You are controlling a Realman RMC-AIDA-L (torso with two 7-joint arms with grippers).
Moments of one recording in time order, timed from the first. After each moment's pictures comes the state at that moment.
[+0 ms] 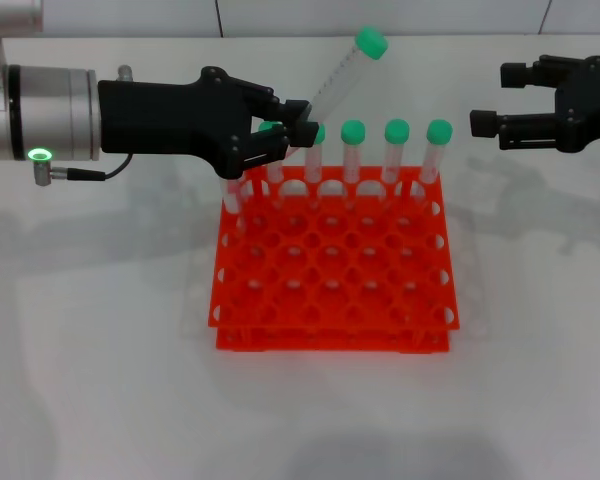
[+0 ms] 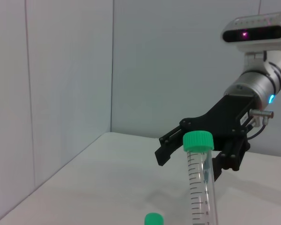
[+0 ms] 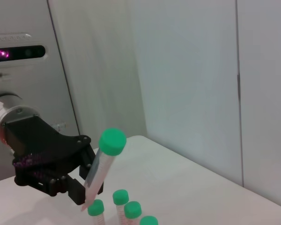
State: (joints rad) left arm -0.72 -2.03 0.81 0.66 1.92 1.58 -1.38; right arm 0.48 2.01 -0.95 -1.04 -1.77 -1.45 1.68
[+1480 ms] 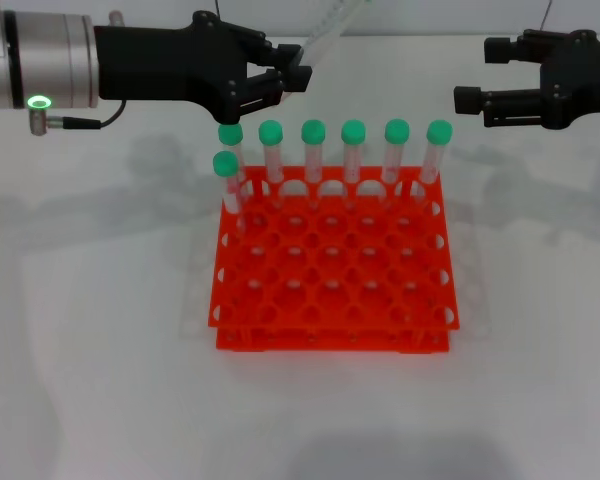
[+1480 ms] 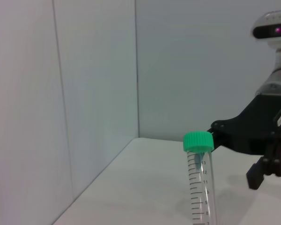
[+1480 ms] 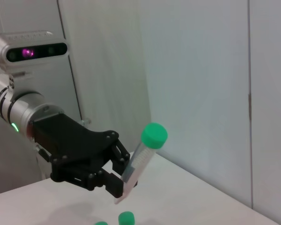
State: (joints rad) left arm -0.77 -2.00 0.80 0.66 1.90 1.50 -1.38; right arm 0.52 2.01 -0.95 -1.03 -1.76 -1.45 1.68
